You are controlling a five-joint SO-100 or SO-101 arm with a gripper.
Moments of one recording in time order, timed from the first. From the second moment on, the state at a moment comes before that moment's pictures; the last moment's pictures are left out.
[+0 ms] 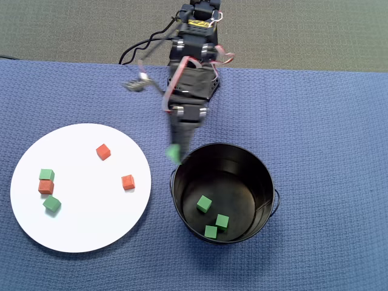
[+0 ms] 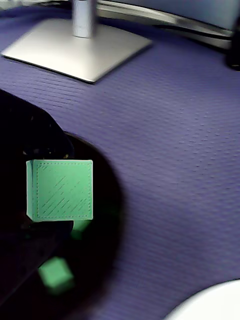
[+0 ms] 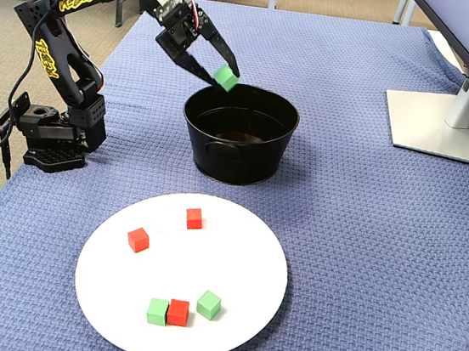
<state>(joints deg) 2.5 117.2 92.7 63.2 -24.8</state>
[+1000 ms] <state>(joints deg) 28.0 99.3 88.8 37.4 -73.9</state>
